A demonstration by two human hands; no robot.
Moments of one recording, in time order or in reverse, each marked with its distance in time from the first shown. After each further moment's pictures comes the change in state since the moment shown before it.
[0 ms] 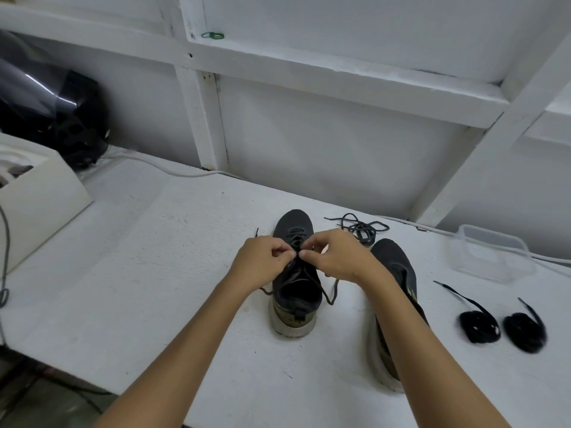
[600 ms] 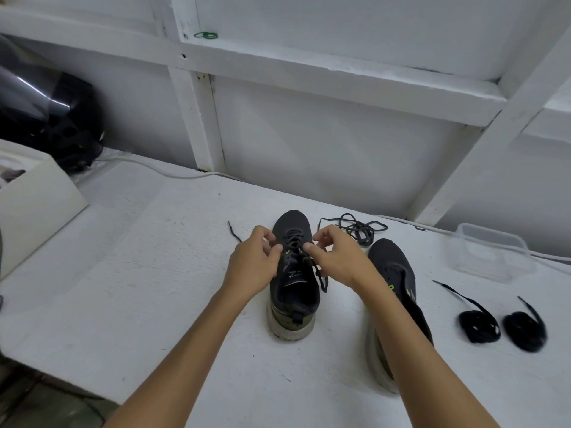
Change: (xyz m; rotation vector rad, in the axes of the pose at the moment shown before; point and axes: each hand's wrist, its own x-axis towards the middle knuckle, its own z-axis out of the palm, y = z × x) left_hand -0.001 -0.006 0.008 -0.079 0.186 -0.059; right_hand 0.006 0.020 0.015 0.338 0.165 0.127
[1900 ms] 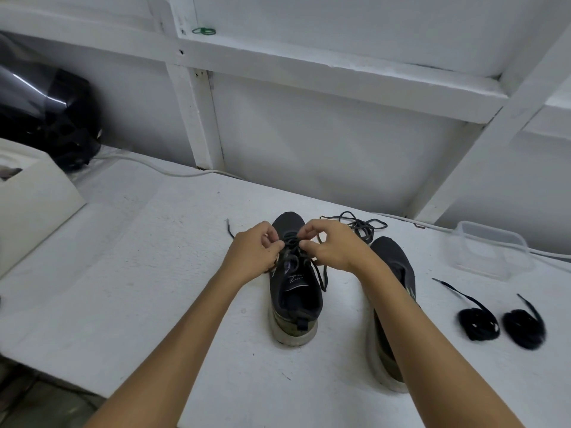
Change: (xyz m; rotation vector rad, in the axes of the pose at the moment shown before) left_hand 0.021 -0.003 -0.006 -0.020 -0.097 0.004; right_hand 0.021 -0.008 -0.007 -0.177 -0.141 -0.165
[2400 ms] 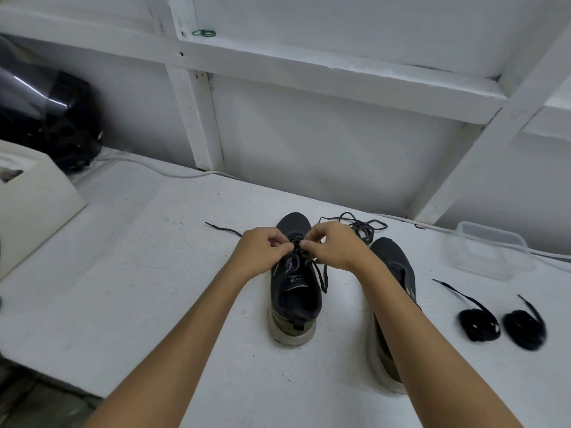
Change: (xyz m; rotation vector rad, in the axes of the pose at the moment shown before) left_hand 0.012 0.004 0.006 0.031 -0.069 0.012; right_hand 0.003 -0.003 0.000 -0.110 0.020 0.079
